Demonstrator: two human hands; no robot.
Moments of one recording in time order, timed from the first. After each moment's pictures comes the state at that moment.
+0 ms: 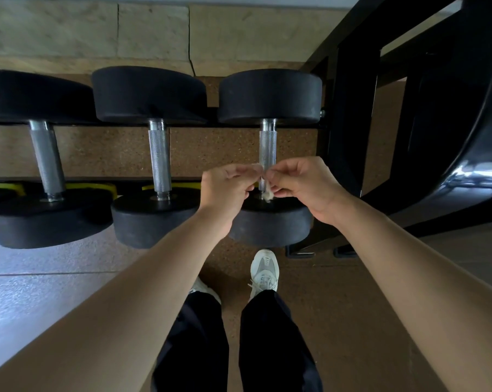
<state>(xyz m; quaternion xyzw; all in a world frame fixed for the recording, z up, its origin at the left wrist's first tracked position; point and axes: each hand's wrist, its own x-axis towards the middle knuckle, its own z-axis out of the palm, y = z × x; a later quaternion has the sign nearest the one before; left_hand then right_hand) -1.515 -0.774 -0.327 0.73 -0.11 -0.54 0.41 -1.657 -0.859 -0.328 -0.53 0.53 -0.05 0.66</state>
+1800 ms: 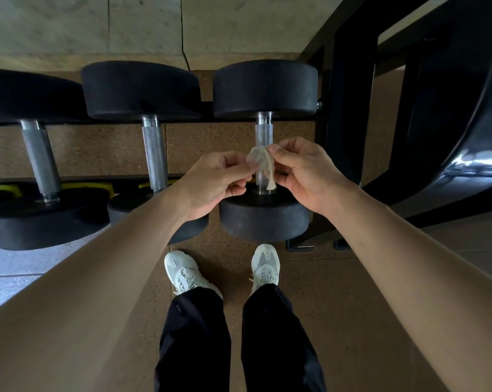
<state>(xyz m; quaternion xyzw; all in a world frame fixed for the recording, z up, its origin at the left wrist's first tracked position) -1.475 -0.781 -0.328 0.57 -0.20 -0.72 0.33 -1.647 -0.865 -0.330 -0.30 0.54 -0.17 0.77</state>
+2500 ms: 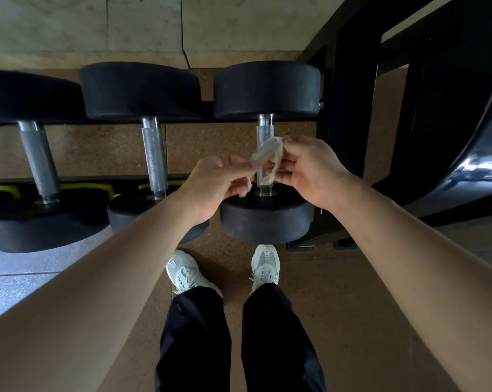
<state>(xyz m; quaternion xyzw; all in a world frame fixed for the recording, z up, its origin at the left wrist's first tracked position) -1.481 -0.784 -0.338 0.60 -0.13 -0.69 0.39 -1.643 -0.879 -0.329 -0.26 0.57 -0.14 0.77</state>
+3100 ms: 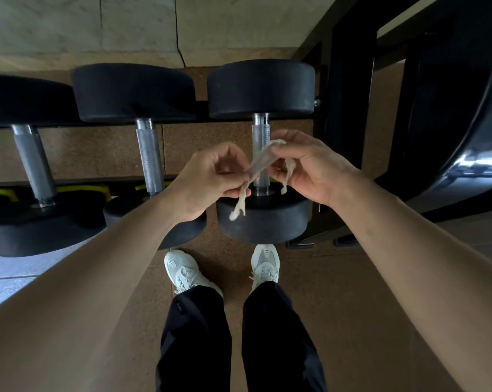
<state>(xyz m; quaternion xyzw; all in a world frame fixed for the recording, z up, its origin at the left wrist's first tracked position) -1.469 -0.783 -0.328 0.59 -0.28 -0.67 0.35 -1.654 -0.887 -0.327 -0.21 0.49 -0.14 0.84</state>
